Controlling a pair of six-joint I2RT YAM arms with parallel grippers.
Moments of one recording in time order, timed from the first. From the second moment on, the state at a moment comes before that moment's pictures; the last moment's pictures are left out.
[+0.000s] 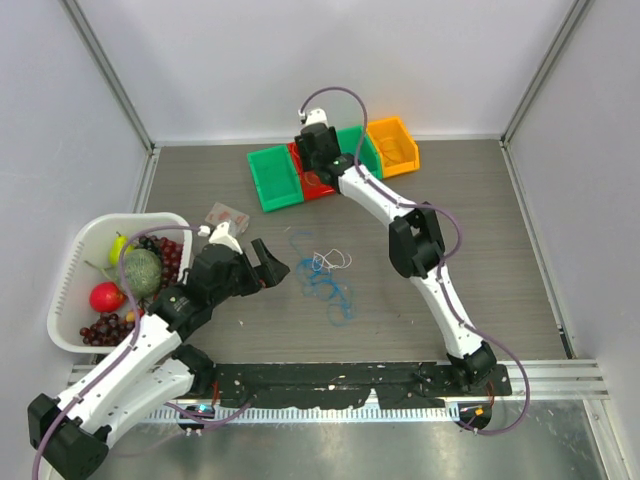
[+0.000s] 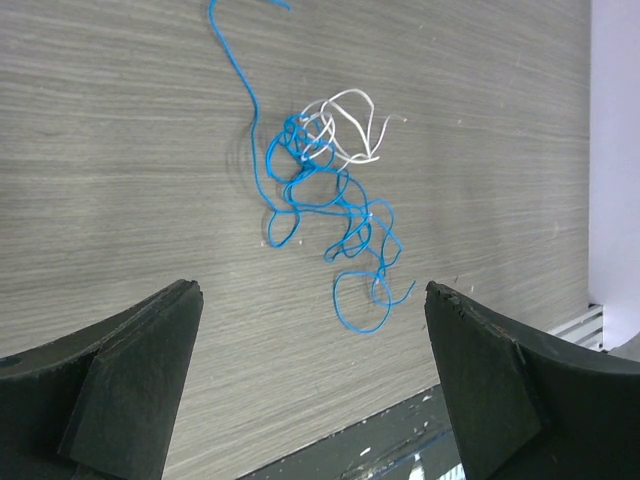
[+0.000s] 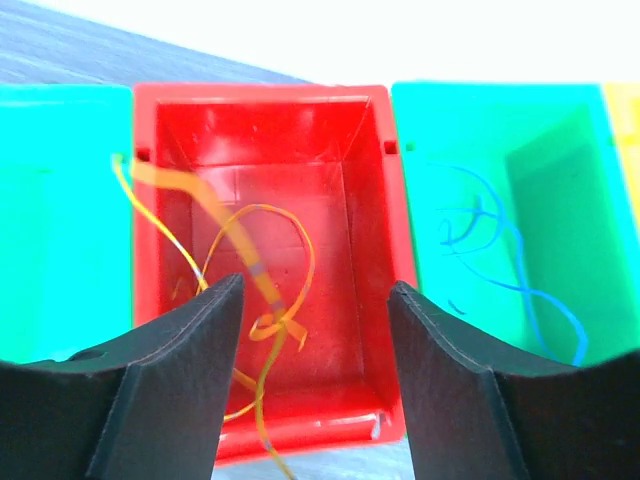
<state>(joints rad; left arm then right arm) -0.59 0.74 0.60 -0.39 -0.05 -0.81 0.61 2.56 2.34 -0.27 0.42 0.06</state>
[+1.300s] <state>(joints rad) -0.59 0.48 0.68 -0.62 -0.19 -0.80 0.60 2.13 1.49 0.16 -0.10 0.67</state>
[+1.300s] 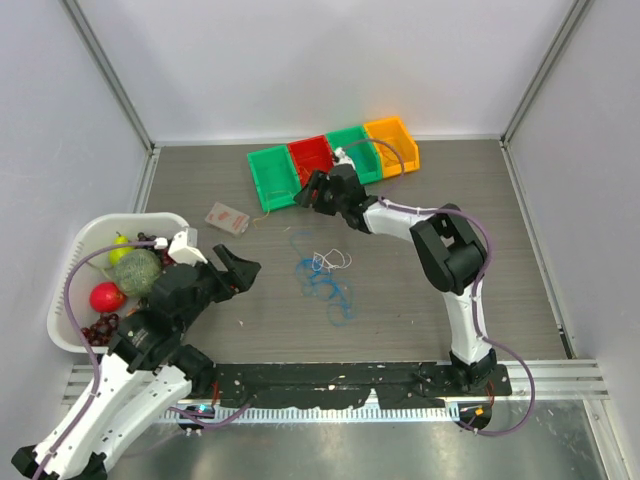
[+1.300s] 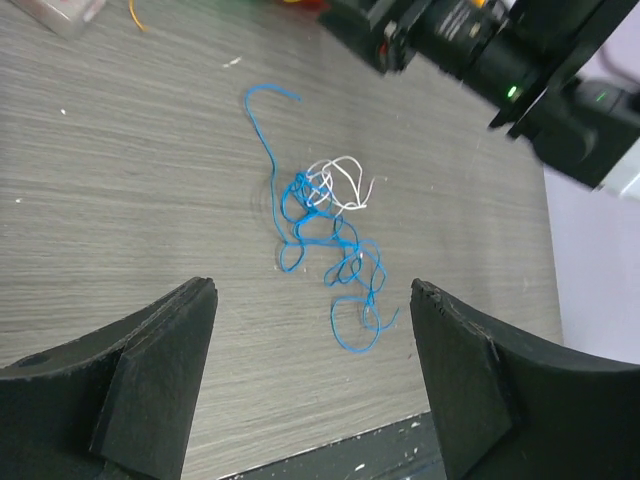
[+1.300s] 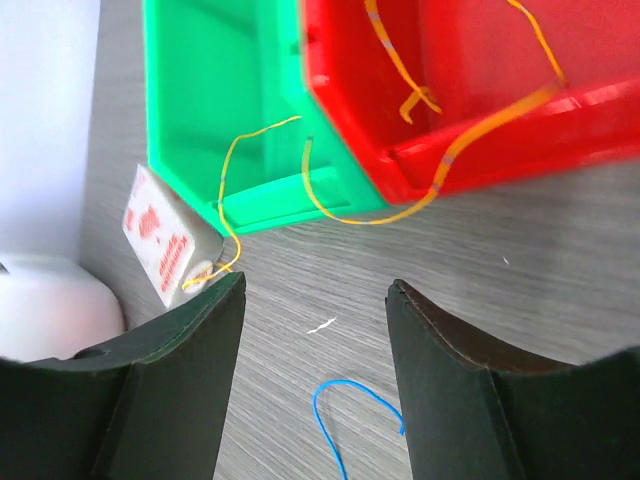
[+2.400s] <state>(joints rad) -0.59 0.44 0.67 -0.62 -0.20 -0.81 0.63 2.31 1.32 0.72 0.02 1.26</state>
